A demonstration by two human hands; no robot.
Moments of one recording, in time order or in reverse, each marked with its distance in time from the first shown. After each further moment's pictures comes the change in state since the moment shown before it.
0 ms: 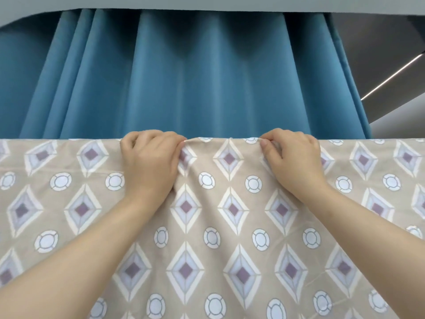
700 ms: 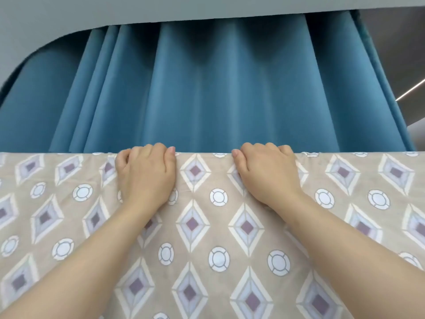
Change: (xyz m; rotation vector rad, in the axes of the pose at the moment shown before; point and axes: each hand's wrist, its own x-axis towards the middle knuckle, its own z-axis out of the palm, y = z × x) left_hand 0.007 -0.024 -0.002 0.228 -0.334 -0.314; right_hand 0.016 -0.048 0.036 -0.087 -0.179 -0.066
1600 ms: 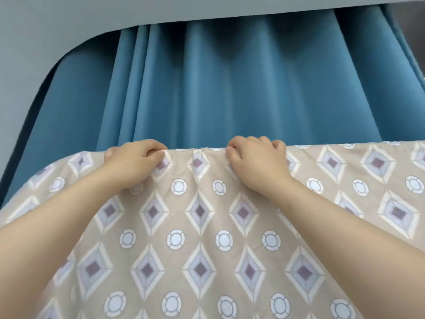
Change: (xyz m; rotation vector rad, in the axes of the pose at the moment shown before) left_hand 0.038 -0.158 -0.064 -0.187 -0.421 -0.103; right_hand 0.013 -0.152 0.015 0.099 -0.142 0.056
